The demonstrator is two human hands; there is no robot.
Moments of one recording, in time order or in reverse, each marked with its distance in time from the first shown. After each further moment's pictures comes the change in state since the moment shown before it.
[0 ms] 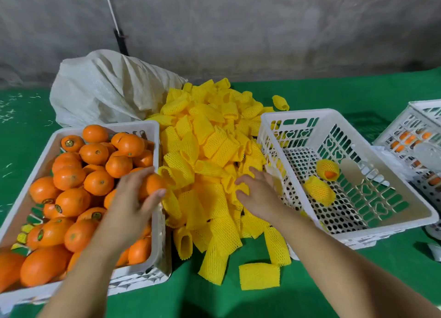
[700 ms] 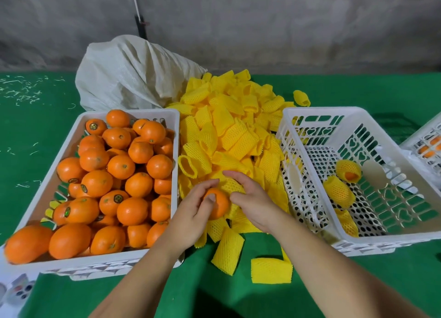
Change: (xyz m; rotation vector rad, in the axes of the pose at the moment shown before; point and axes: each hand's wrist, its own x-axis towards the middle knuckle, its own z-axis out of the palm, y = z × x) left_hand -0.020 0.003 0.081 -0.398 -0.214 0.020; right_hand -0.027 -0.076 0.025 0.897 -0.227 0.046
